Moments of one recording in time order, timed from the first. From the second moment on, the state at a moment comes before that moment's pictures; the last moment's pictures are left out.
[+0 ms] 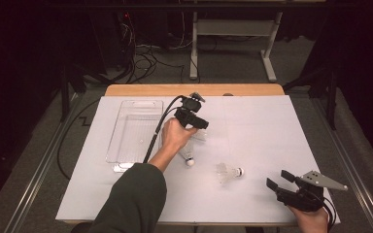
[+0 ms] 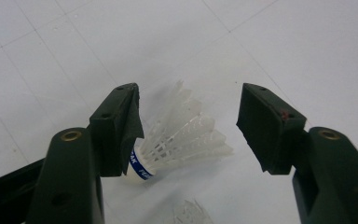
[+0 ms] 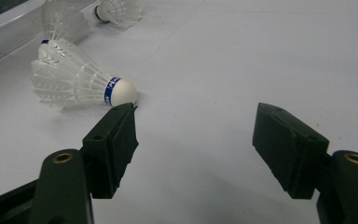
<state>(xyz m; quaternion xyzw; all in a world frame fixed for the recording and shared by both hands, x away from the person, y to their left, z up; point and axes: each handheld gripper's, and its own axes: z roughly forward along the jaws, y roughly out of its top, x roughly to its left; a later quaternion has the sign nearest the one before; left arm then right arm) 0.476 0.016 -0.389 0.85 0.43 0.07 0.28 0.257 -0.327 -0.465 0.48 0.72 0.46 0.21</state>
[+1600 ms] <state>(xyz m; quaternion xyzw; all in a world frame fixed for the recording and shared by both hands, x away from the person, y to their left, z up) 0.441 0.056 -0.390 0.85 0.44 0.07 0.29 0.257 -0.328 -0.466 0.48 0.72 0.46 0.20</state>
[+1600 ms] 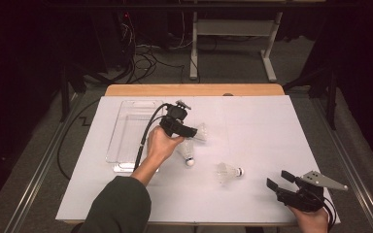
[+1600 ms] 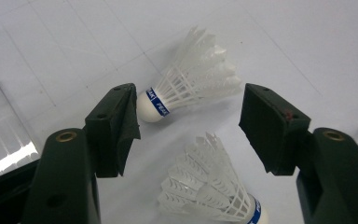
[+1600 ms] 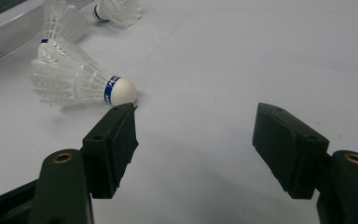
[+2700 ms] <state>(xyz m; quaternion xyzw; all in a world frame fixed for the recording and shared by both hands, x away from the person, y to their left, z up) 0.417 0.075 -0.394 0.84 0.43 0.06 0.31 0.257 -0.327 -0.466 0.48 0.72 0.46 0.20</state>
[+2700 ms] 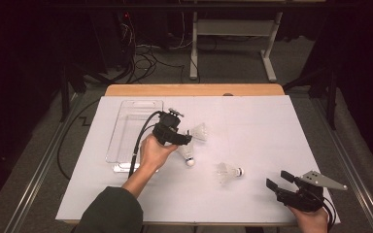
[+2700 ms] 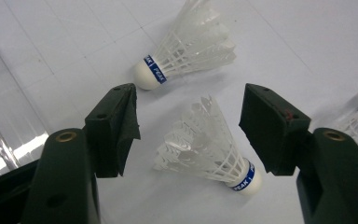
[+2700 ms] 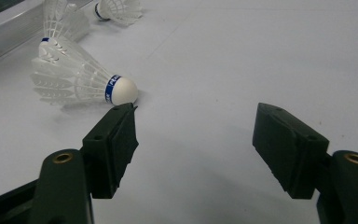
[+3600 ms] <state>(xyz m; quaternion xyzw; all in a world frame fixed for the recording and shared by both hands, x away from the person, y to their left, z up) 0.398 0.081 -0.400 0.85 0.42 0.06 0.31 0.257 -0.327 -0.466 0.48 0.72 0.46 0.20</state>
